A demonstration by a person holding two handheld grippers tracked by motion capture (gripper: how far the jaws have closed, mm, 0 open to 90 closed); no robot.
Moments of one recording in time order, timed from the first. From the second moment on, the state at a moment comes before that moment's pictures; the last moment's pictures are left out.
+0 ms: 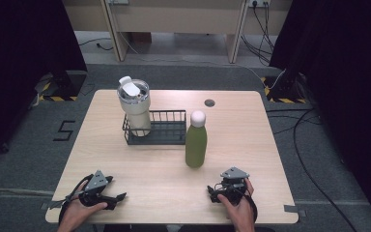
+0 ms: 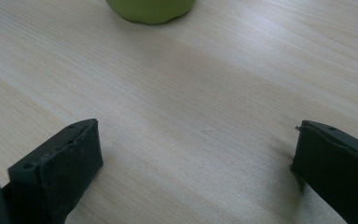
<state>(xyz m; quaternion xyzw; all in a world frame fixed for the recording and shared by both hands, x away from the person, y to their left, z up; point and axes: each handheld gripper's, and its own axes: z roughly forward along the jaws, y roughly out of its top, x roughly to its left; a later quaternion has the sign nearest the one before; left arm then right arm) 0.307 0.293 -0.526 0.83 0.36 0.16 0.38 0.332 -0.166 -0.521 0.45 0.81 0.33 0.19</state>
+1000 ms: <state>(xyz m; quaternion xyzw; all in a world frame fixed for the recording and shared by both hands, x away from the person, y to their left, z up) 0.308 0.293 -0.526 0.84 0.36 0.15 0.38 0.339 -0.156 -0.501 0.37 0.80 0.42 0.24</state>
